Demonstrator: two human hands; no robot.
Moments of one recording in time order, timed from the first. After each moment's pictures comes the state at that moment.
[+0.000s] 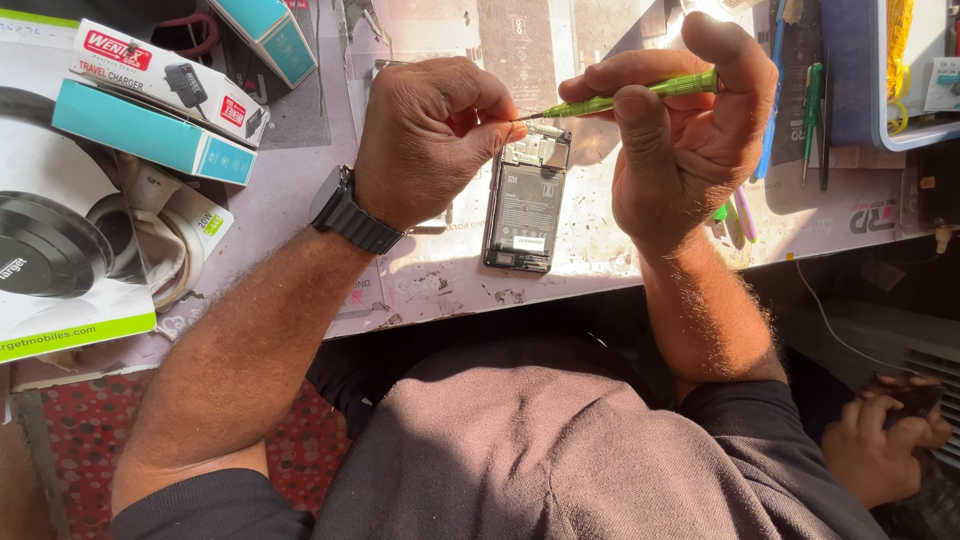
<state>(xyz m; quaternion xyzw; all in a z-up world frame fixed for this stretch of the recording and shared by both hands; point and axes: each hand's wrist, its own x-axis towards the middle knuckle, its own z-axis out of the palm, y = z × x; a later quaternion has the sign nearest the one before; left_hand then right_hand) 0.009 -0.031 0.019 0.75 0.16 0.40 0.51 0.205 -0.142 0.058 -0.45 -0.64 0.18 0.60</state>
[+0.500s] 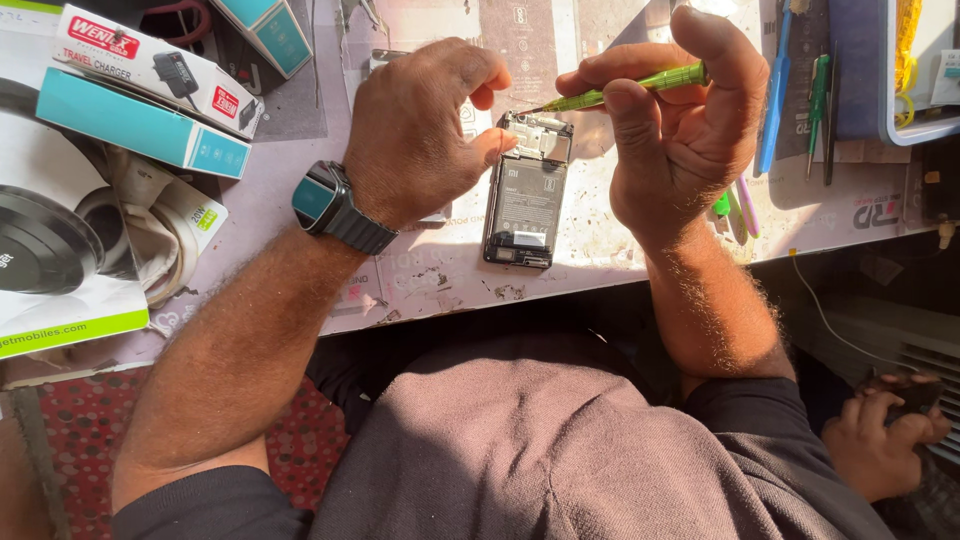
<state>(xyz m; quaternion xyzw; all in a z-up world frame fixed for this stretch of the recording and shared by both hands) 0.004 -0.030 0.029 0.86 0.22 0.32 0.33 0.208 -0.144 0.060 -0.47 -0.68 0.16 0.54</state>
